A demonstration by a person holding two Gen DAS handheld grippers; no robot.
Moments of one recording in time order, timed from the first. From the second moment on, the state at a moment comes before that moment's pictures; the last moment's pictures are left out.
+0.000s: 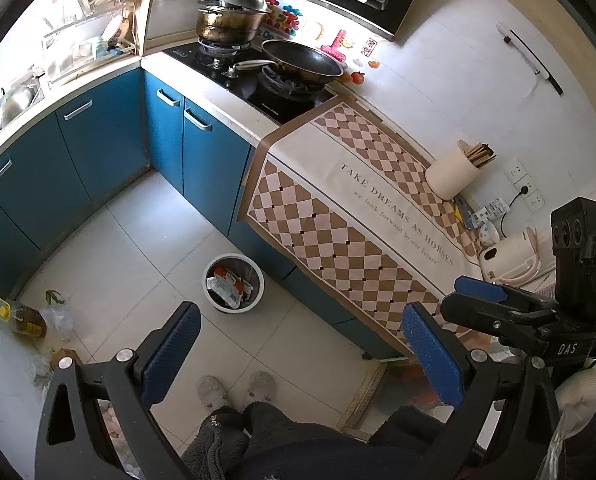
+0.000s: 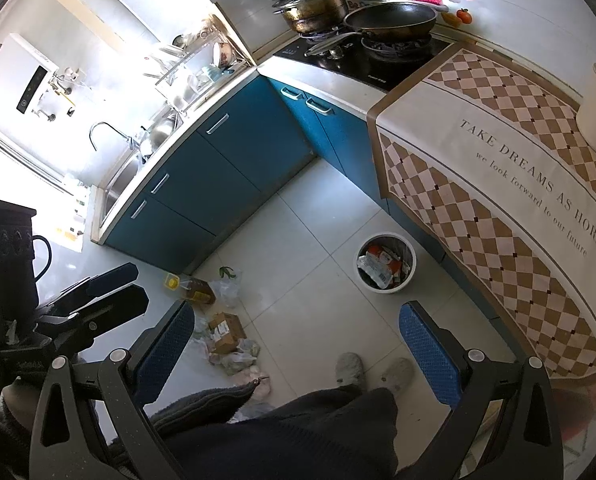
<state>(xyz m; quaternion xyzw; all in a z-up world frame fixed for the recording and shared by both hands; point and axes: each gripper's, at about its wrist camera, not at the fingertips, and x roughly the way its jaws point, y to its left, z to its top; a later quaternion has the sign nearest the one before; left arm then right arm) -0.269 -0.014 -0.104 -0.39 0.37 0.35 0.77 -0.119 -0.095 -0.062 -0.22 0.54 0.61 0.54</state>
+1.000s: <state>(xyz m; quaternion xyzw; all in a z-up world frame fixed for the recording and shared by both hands) -0.273 -0.013 -0.105 -0.39 0.37 0.34 0.77 -0.120 -0.098 -0.062 -0.21 0.54 0.60 0.54</state>
